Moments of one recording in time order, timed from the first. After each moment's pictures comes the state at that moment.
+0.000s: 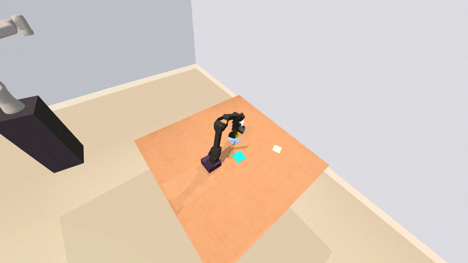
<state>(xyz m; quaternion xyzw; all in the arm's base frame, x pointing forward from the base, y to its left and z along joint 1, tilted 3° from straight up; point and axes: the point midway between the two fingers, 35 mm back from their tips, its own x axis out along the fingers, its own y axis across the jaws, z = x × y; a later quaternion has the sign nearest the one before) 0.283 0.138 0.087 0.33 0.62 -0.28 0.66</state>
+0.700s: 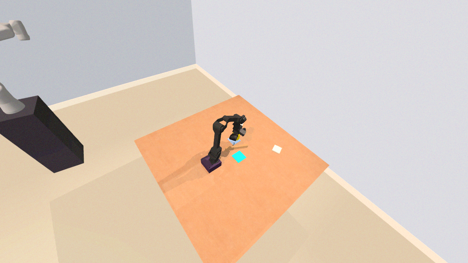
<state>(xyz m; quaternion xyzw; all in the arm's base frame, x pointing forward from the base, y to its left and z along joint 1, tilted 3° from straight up) 0.276 0.110 0.087 0.33 0.62 -0.28 0.66</state>
